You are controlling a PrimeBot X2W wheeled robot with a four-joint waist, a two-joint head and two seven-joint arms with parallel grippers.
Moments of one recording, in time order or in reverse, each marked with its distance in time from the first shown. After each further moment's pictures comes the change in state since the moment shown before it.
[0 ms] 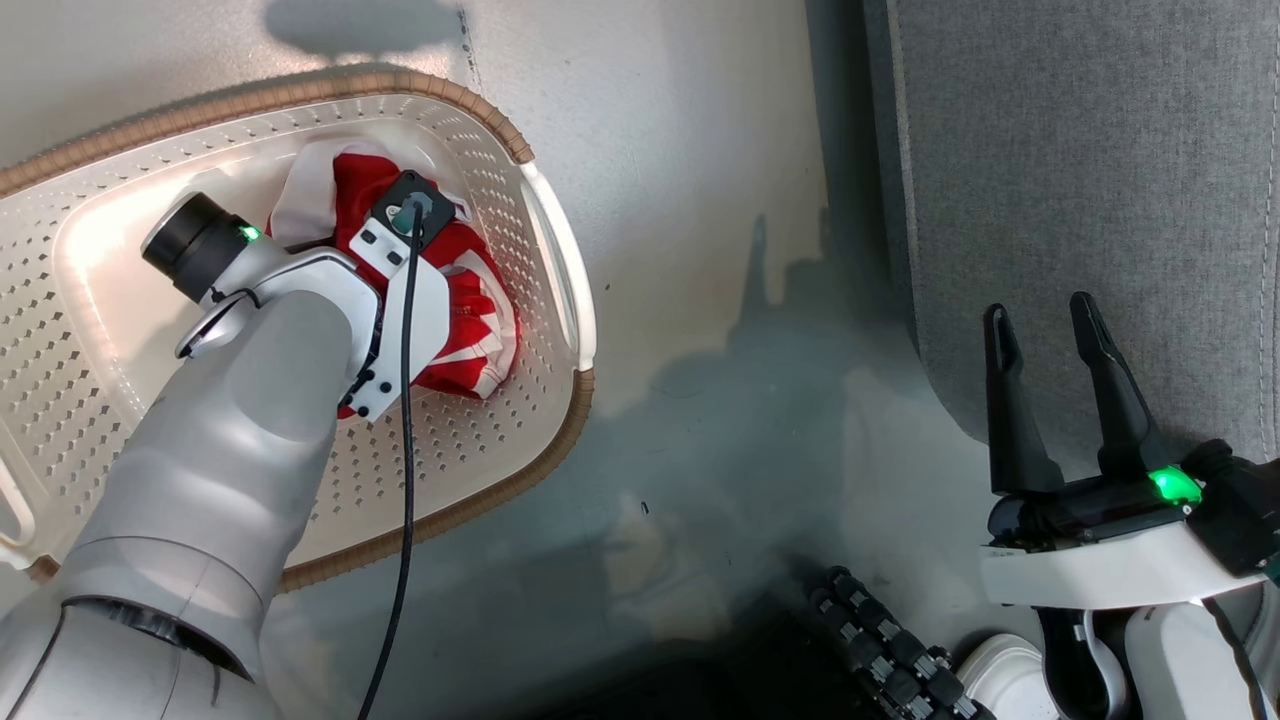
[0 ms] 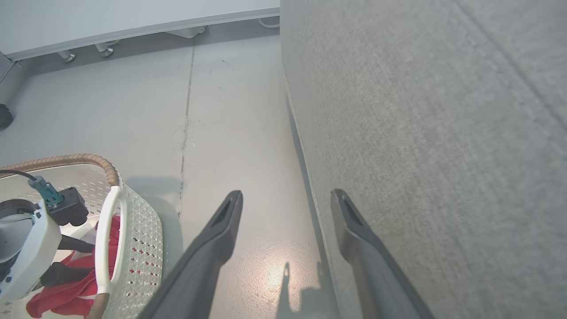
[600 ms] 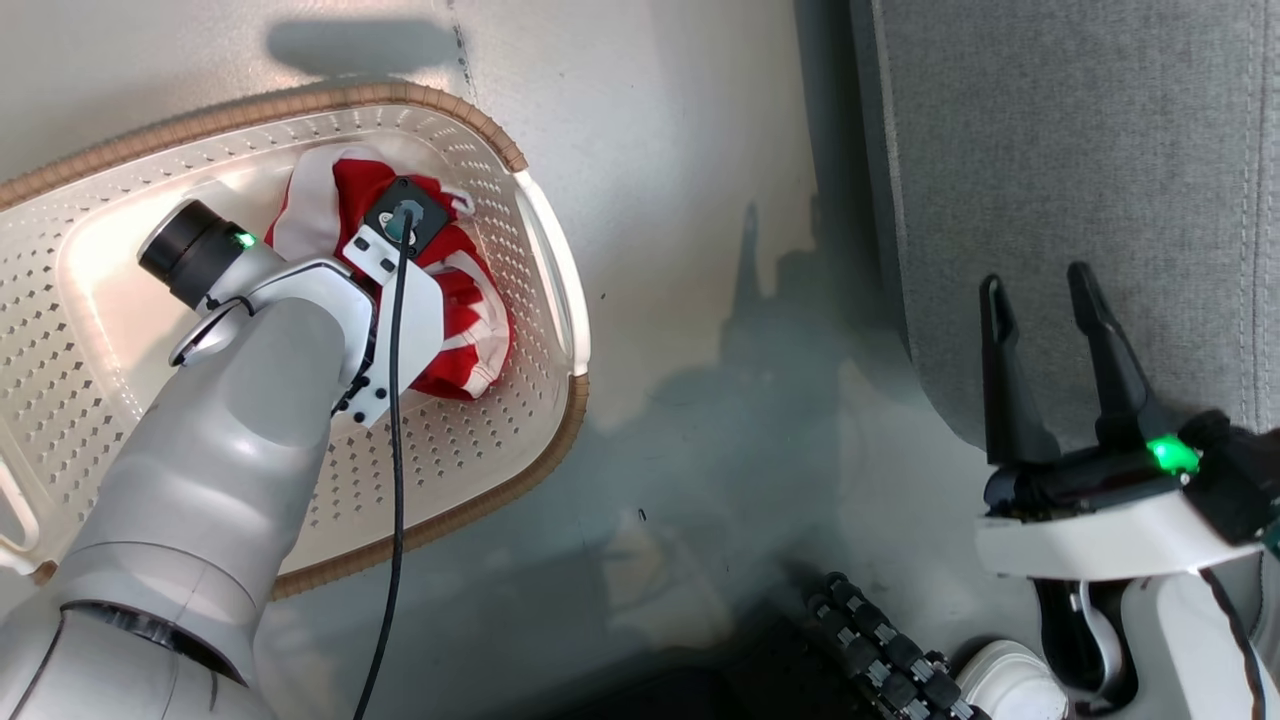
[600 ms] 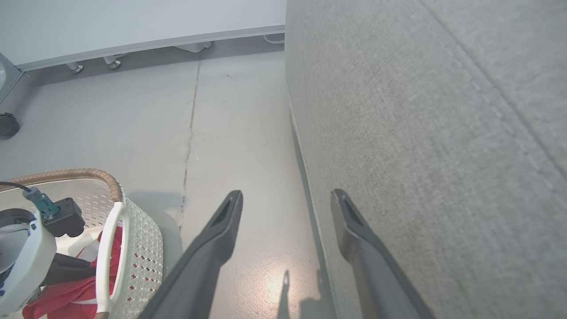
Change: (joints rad) left arm 0.008 0.011 -0.022 0.002 -0.028 0.000 -0.034; right arm -0.046 0.000 0.006 0.019 -0.008 0.000 0.000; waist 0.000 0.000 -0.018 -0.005
